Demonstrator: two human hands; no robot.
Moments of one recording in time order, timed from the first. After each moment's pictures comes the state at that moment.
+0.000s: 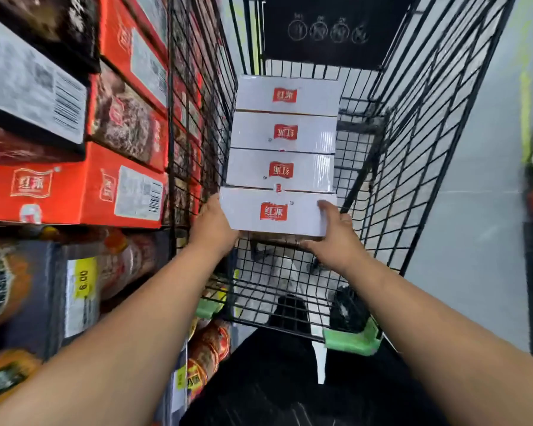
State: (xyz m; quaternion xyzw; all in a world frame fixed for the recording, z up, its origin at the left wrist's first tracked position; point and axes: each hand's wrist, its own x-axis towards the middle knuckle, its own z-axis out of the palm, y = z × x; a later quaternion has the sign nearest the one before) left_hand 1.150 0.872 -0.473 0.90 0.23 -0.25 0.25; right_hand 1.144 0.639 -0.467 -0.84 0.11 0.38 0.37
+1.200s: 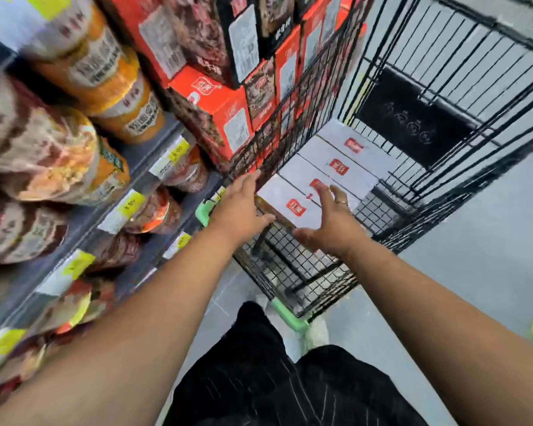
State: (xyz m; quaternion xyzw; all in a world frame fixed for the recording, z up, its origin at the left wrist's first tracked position) left_hand 1.053 0.794 -0.346 0.92 0.29 -0.05 0.26; right_hand 1.165 0.625 -0.356 -0.87 -0.28 0.34 0.22
